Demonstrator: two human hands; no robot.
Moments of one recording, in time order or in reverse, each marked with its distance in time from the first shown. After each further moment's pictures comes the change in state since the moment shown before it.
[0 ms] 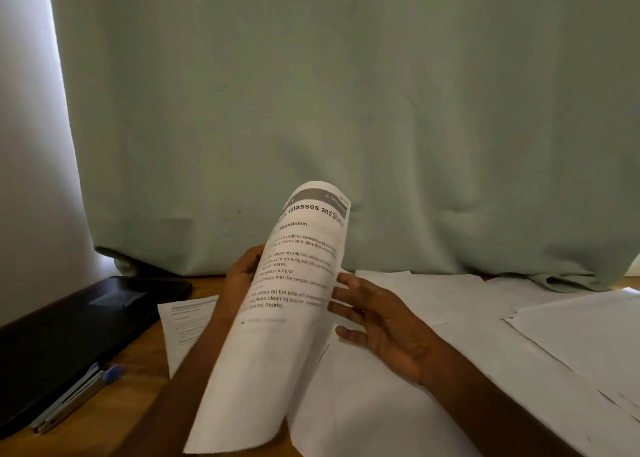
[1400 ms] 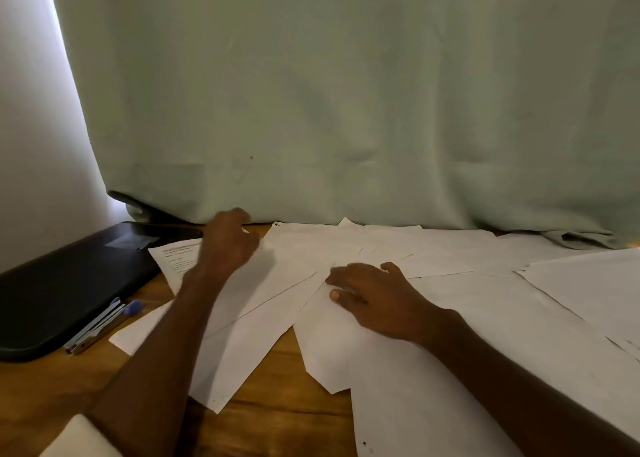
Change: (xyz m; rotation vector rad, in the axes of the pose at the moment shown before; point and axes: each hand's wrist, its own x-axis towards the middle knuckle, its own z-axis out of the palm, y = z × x) left_hand 0.012 -0.009 -0.052 1.425 0.404 0.105; right_hand 0.009 0.041 -0.010 -1.657 -0.077 -0.200
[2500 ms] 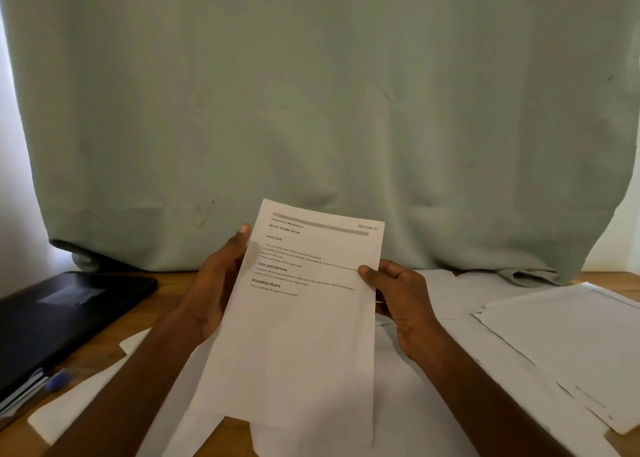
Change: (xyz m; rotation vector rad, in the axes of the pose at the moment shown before) left_hand -0.020 0.060 0.002 -1.234 -0.550 -0.128; right_hand -0.008 0.037 -0.060 1.372 0.670 0.387
